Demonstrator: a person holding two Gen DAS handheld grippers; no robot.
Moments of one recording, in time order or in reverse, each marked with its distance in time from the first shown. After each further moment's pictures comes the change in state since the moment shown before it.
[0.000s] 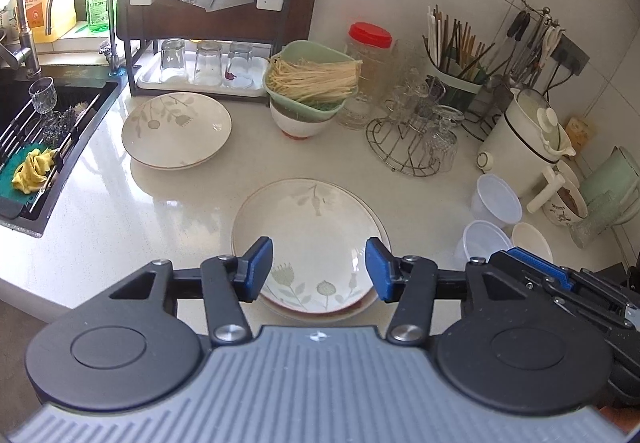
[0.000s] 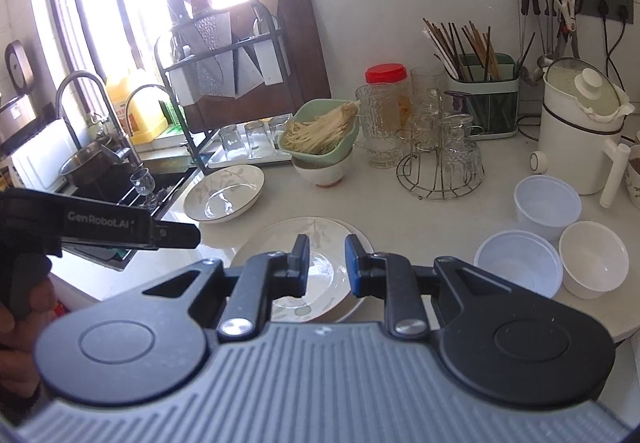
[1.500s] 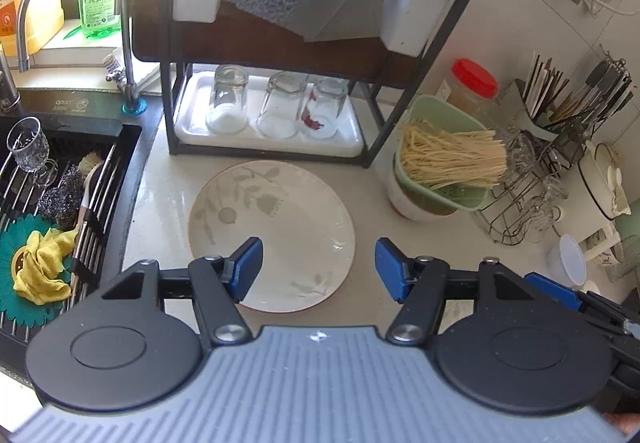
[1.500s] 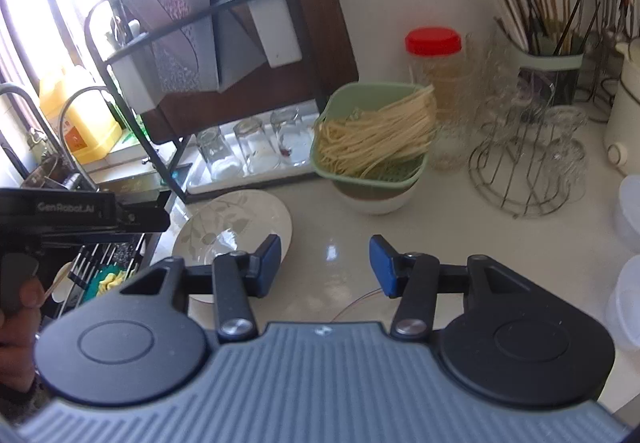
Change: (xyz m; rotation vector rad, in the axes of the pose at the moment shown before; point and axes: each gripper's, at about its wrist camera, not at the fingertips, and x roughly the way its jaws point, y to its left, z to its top) left arm 0.128 0.206 0.164 -0.006 0.092 -0.056; right arm 0.201 0.105 0.067 0.133 0.130 -0.128
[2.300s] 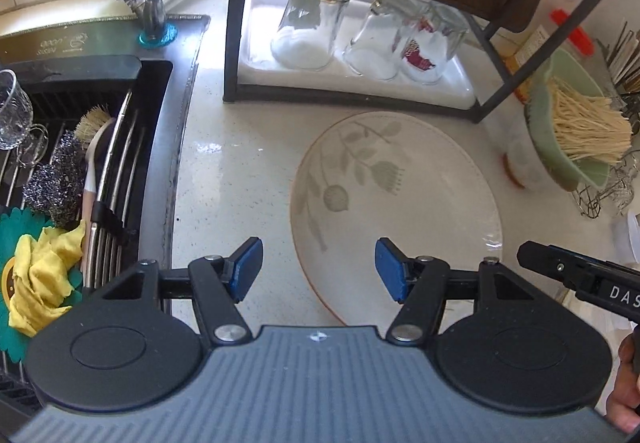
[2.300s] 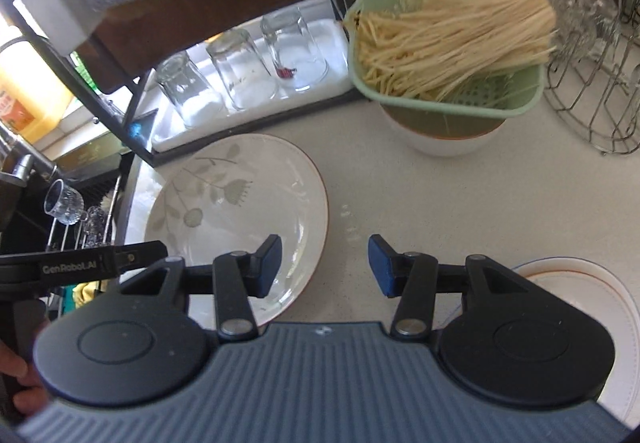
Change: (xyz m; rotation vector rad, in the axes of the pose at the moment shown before) left arm 0.120 0.114 0.017 -0.005 0.200 0.013; right arm 0.137 0.041 0.001 0.098 0.239 -0.061
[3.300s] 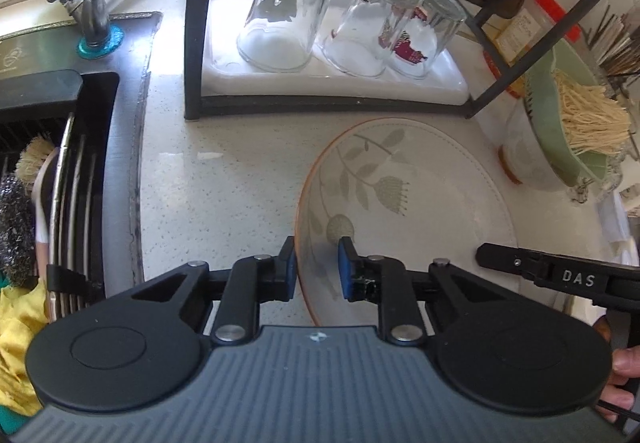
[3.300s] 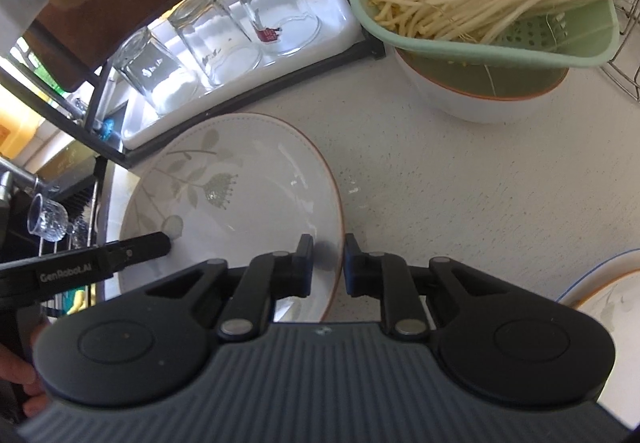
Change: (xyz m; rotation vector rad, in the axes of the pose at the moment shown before) left arm 0.042 0.023 0.028 0.076 0.029 -0.149; right arm 0.056 0.006 0.013 0.095 0.090 0.001
